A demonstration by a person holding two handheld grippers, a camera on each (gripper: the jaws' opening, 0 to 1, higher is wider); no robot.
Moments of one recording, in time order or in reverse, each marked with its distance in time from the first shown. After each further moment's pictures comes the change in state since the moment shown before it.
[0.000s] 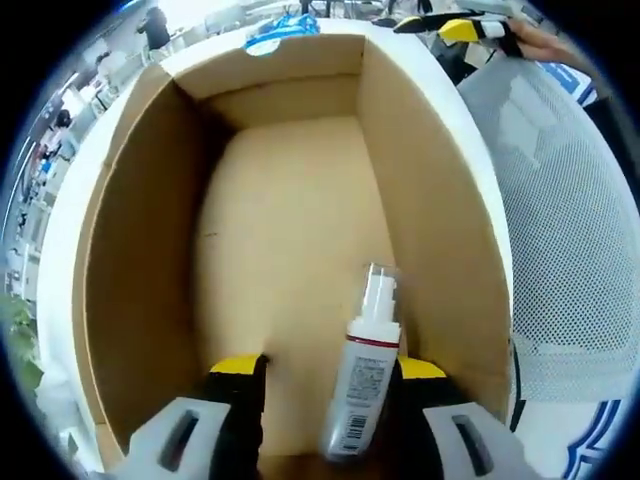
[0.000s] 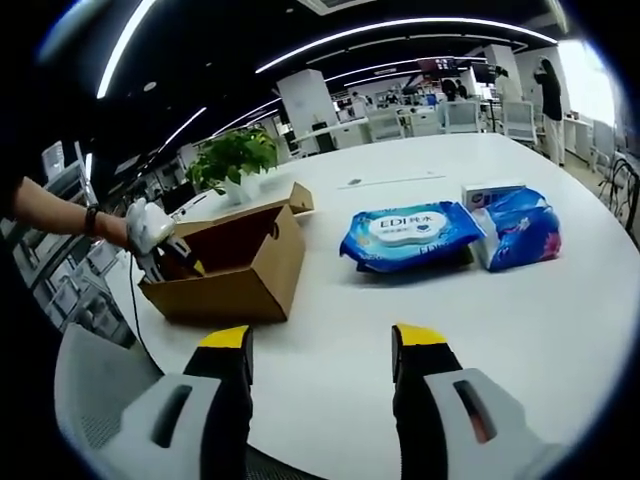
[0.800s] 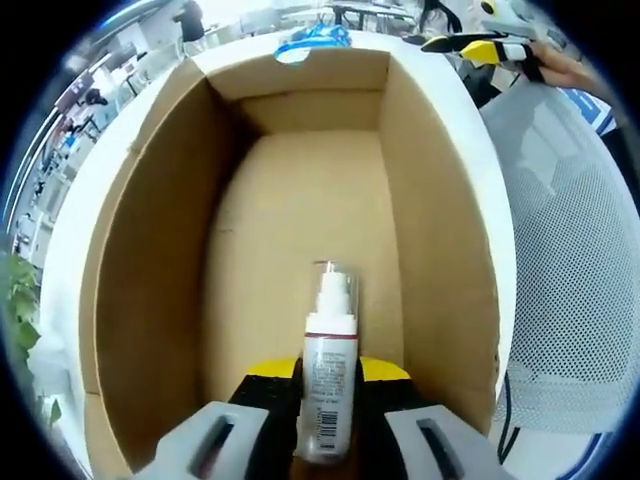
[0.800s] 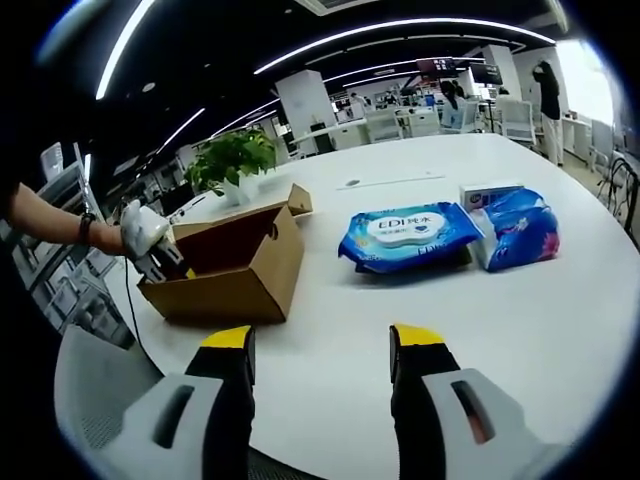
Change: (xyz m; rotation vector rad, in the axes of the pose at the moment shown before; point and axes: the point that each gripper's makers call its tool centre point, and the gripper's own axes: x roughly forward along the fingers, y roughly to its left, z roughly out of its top) left arm -0.004 0.001 0.005 -0.108 -0.061 0.058; right arm 0.000 -0.001 0.001 0.003 -0.004 -0.005
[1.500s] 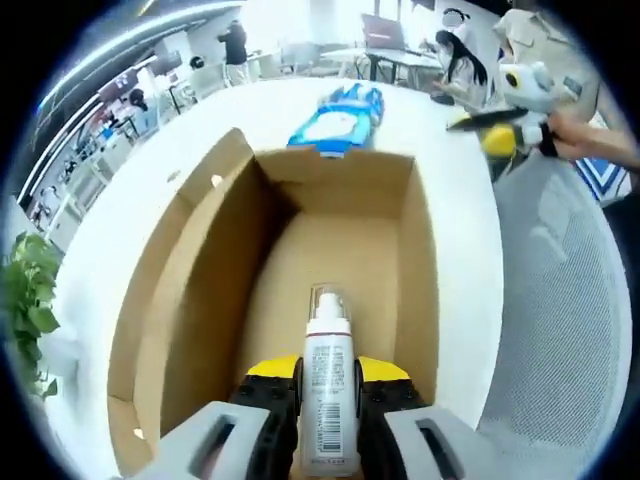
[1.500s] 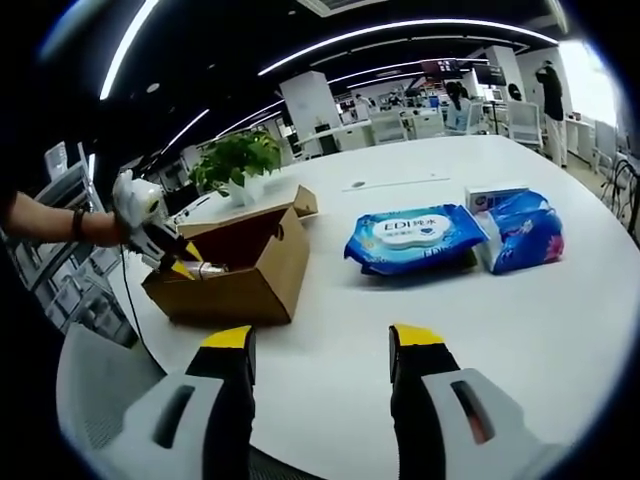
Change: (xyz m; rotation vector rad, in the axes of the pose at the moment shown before) left arm -0.049 0.006 0.070 -0.128 -0.244 0.076; right arm 0.000 0.007 0.000 -0.013 -0.003 0.027
